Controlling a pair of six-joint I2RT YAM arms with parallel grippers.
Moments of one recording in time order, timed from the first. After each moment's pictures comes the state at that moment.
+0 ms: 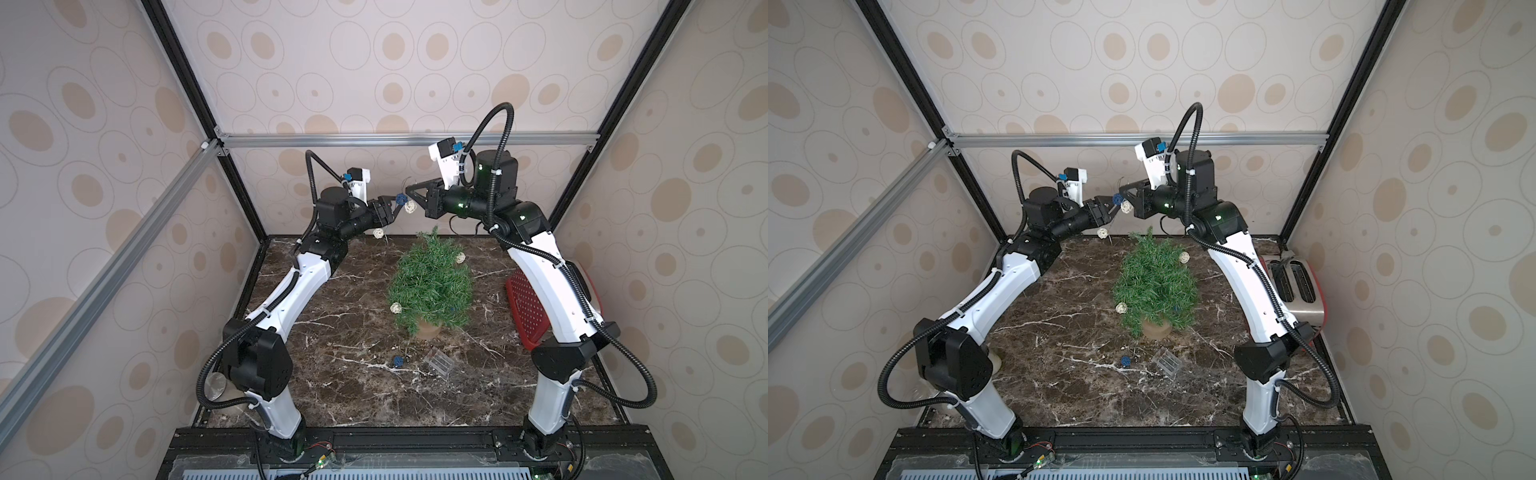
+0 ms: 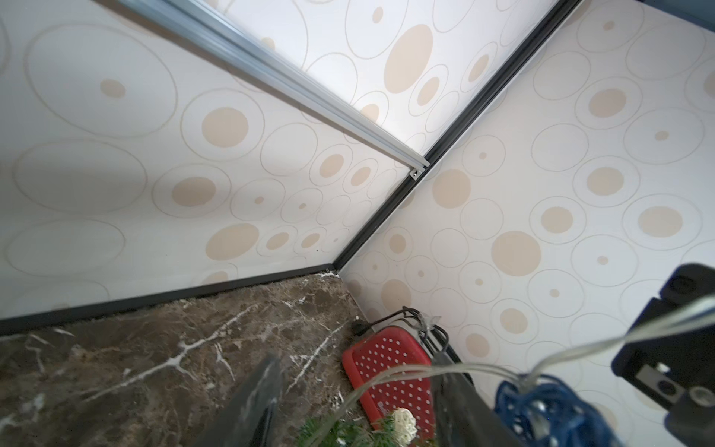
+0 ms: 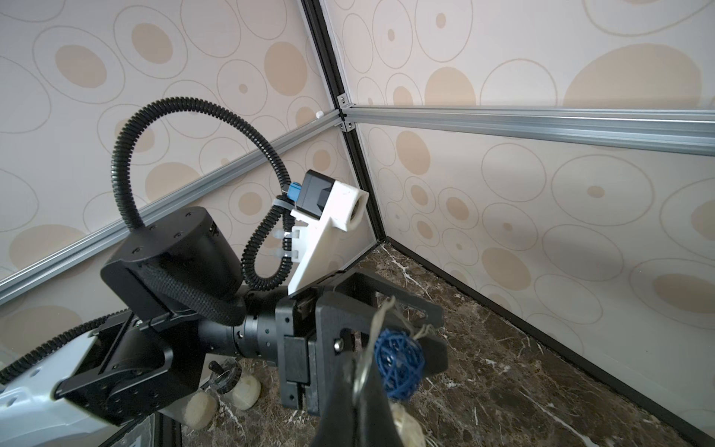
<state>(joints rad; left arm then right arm) -0.36 1.72 1.66 0.04 0.50 -0.63 0.51 1.88 2.37 -0.65 -0.49 0.20</state>
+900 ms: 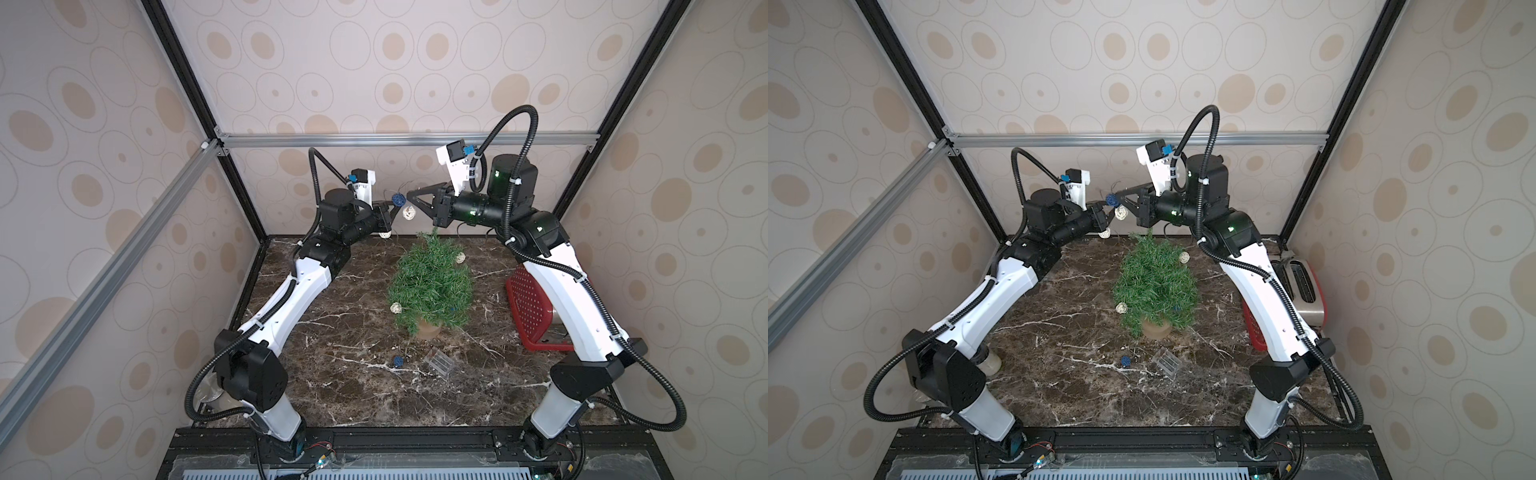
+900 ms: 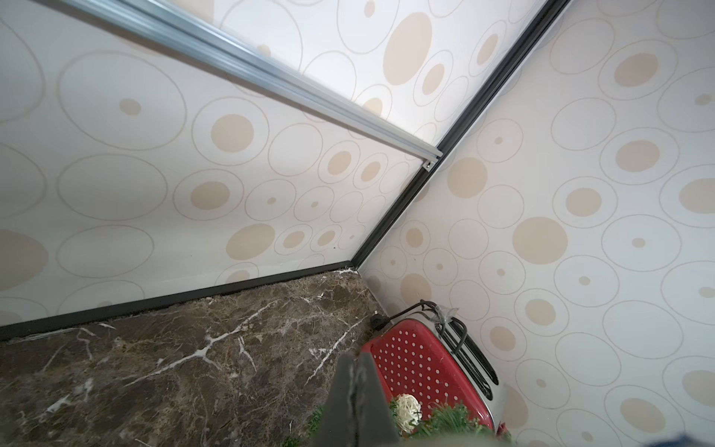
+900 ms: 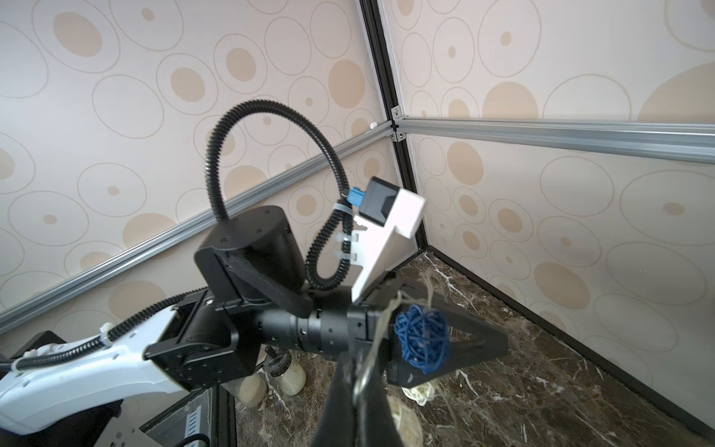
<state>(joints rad) -0.40 1.62 1.64 -0.07 0.37 -0.52 0.54 1.72 2.18 -0.57 -0.59 0.25</state>
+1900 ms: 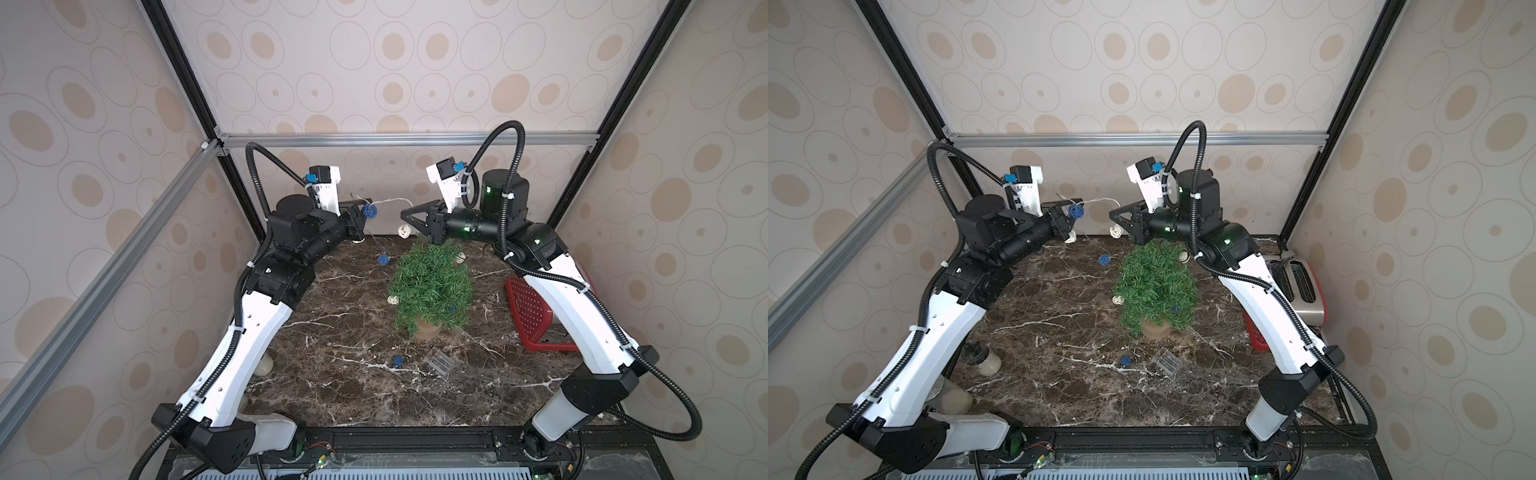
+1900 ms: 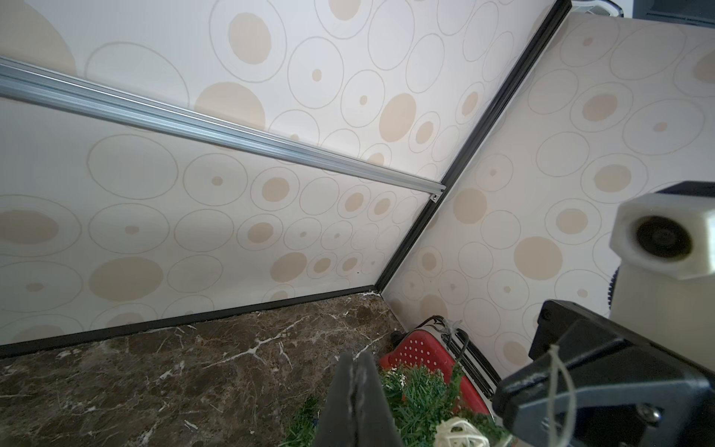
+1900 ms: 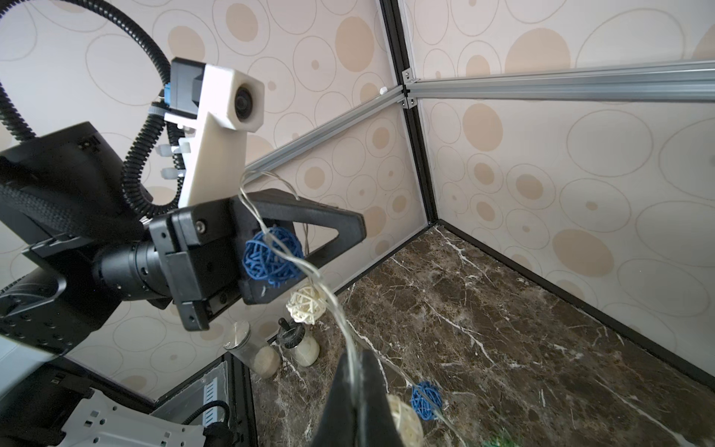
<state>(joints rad) -0.40 1.30 1.57 -0.30 0.23 -0.44 0.61 1.63 2.04 -0.59 -0.53 0.23</state>
